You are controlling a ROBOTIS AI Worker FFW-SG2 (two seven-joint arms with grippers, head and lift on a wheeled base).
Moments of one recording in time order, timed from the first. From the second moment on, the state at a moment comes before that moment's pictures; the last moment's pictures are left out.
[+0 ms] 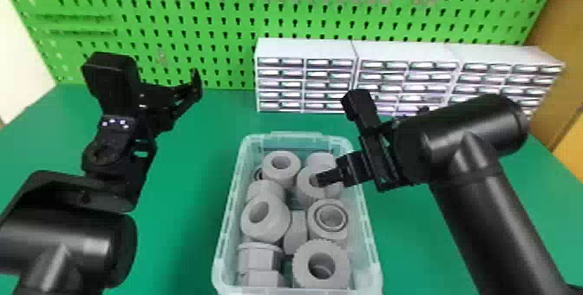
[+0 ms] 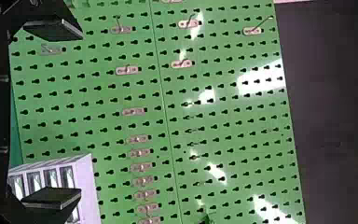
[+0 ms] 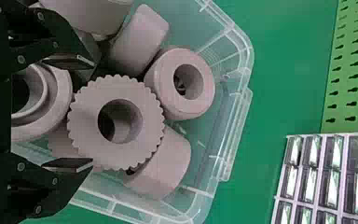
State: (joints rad) left arm -0.10 0.17 -0.08 -1.90 0.01 0.20 0.06; right arm -0.52 -0.08 0.30 -1.64 -0.11 1.49 0.33
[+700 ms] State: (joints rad) left arm -0.10 0.17 -0.08 -1.90 0.01 0.20 0.06; right arm -0.54 -0.09 0.33 -1.62 -0.16 1.45 0.33
